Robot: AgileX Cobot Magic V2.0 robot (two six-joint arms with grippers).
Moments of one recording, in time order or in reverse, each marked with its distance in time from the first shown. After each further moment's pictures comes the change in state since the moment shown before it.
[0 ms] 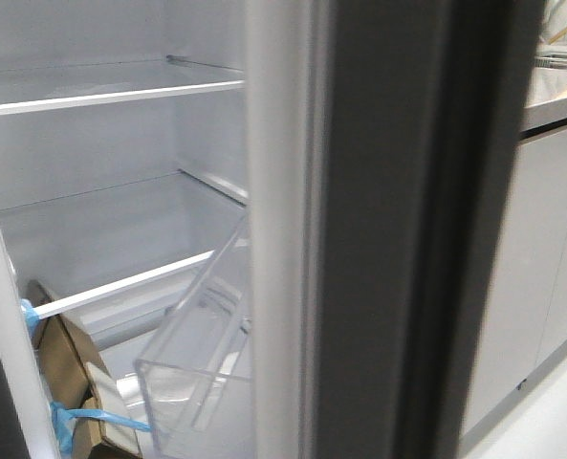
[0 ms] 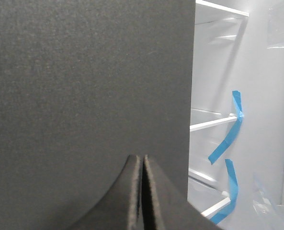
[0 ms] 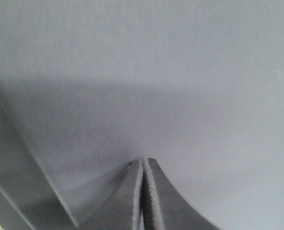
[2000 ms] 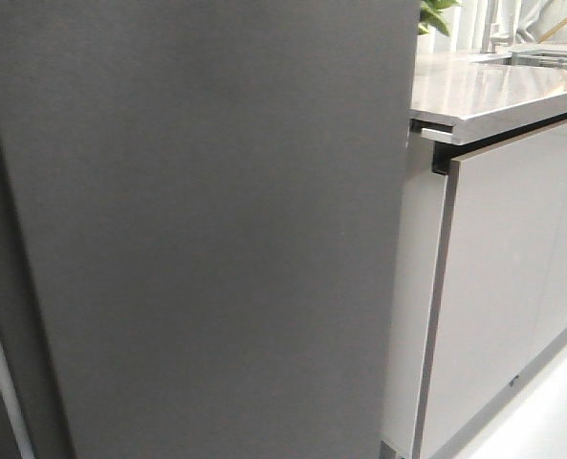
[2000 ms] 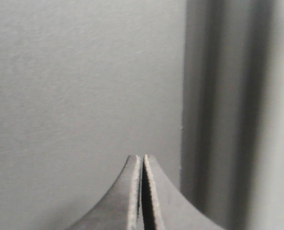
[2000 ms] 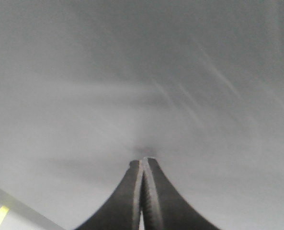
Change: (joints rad) left arm 0.000 0.000 0.000 0.000 0.000 0.000; right arm 0.129 0.916 -0.651 0.115 -0.023 -0.184
